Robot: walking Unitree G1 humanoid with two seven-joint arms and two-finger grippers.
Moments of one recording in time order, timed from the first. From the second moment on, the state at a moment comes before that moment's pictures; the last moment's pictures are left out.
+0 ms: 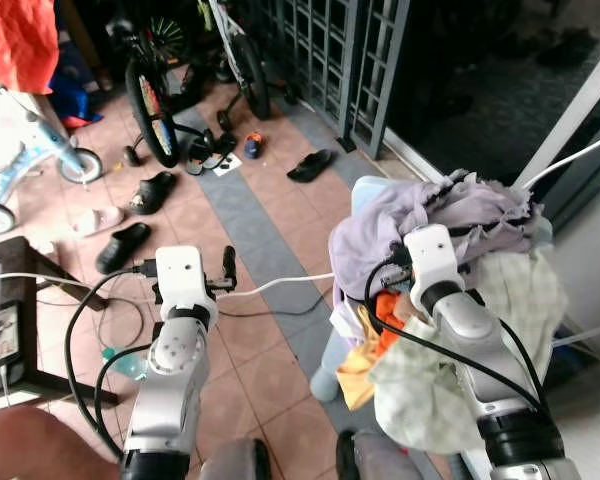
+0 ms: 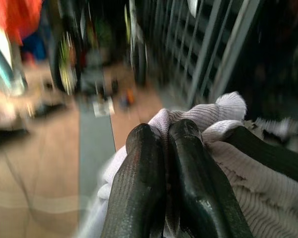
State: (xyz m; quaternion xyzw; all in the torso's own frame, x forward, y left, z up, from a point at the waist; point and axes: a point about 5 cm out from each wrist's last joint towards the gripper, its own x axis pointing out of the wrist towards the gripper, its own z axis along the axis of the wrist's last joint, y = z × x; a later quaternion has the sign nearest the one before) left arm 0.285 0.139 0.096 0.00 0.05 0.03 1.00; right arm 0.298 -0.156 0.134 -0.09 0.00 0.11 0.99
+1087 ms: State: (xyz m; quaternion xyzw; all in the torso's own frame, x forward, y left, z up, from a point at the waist) left arm 0.277 0.134 0.087 0.01 0.04 0.03 1.00; right arm 0.277 -0.181 0.165 -0.08 -0.07 -0.06 0.99
